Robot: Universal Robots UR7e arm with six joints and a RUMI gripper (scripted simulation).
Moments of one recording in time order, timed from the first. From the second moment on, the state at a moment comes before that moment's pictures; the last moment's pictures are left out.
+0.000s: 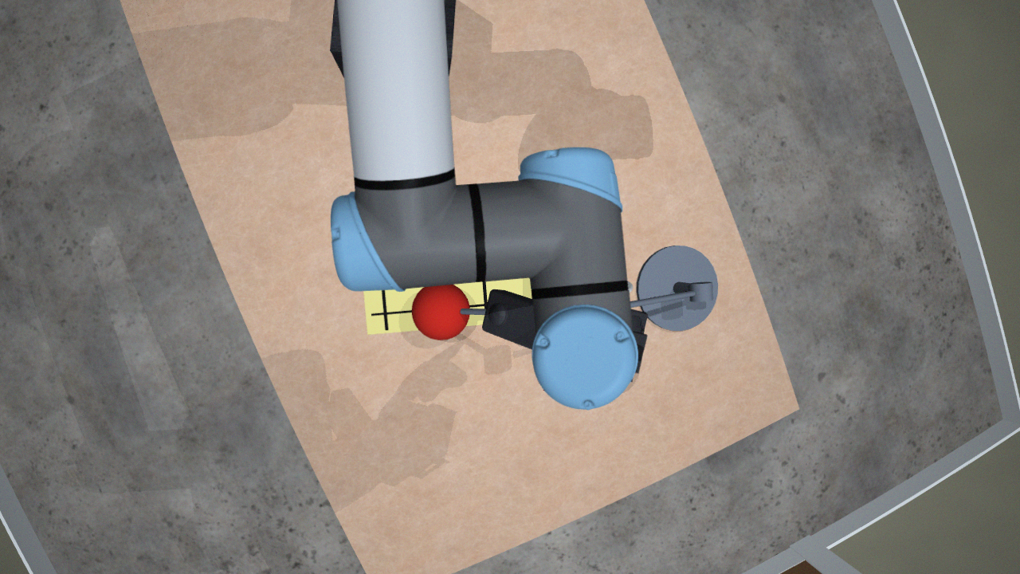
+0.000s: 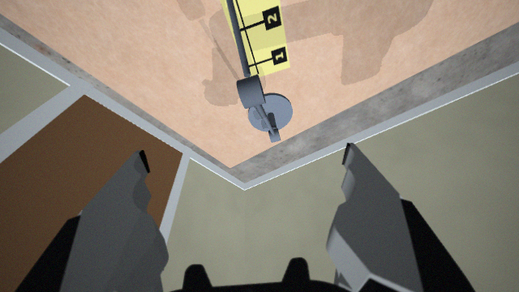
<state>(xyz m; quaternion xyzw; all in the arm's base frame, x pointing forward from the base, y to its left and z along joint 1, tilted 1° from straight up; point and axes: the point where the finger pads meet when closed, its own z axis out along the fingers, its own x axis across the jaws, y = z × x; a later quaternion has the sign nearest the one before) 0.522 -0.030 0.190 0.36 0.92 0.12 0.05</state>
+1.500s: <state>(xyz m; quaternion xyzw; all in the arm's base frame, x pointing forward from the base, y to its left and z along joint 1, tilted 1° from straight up) 0.559 0.047 0.194 0.34 0.93 0.11 0.04</state>
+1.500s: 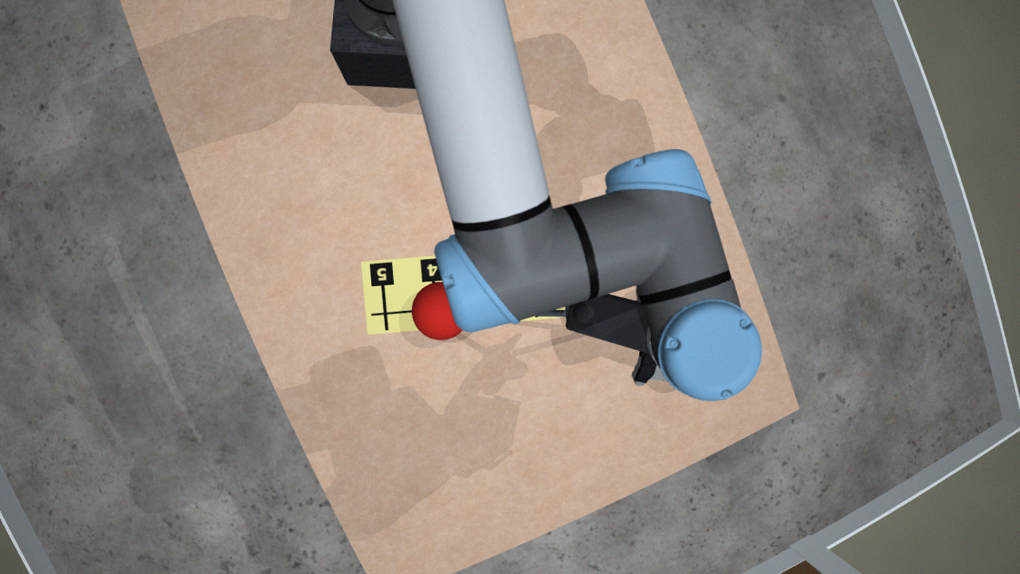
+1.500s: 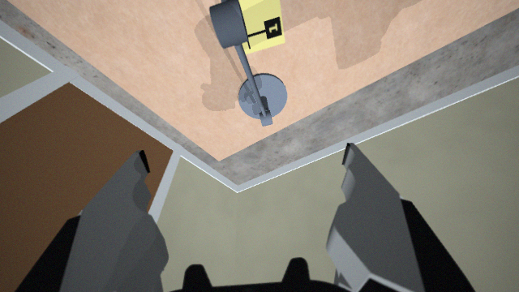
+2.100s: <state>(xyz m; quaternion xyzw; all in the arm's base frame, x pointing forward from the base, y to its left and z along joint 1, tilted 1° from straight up) 0.558 0.046 0.194 0.27 0.96 0.04 0.02</state>
